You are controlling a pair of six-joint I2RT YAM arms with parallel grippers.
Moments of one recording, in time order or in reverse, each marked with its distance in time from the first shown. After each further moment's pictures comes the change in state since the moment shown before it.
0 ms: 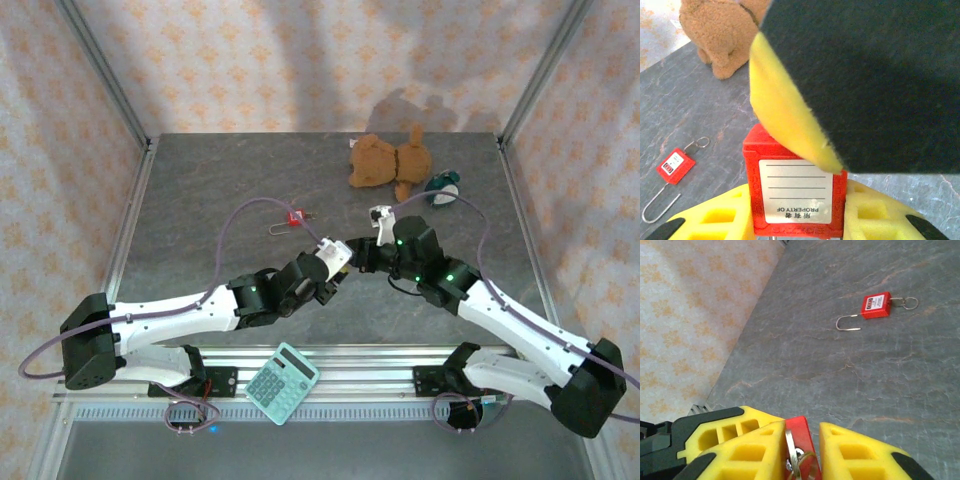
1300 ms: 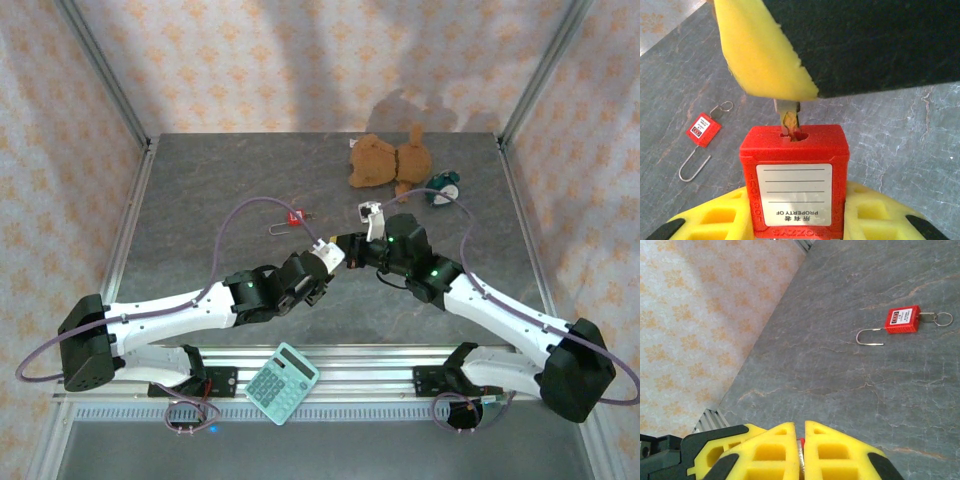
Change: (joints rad) left arm 0.020 -0.012 0.040 -0.208 -0.043 0.021; right arm 0.001 0.122 -0.046 0.256 -0.068 -0.001
